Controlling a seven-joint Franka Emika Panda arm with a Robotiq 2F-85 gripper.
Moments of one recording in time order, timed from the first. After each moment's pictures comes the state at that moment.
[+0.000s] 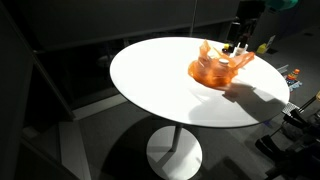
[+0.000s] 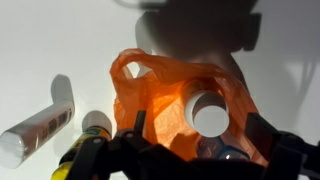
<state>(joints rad) -0.02 0.27 0.02 -2.13 0.00 2.32 -0.08</state>
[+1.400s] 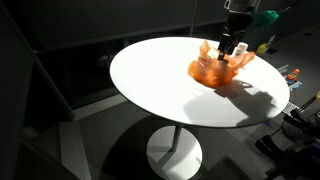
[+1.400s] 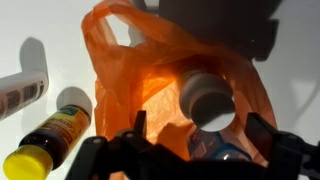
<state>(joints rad) -0.02 0.37 0.04 -2.11 0.00 2.46 -0.18</state>
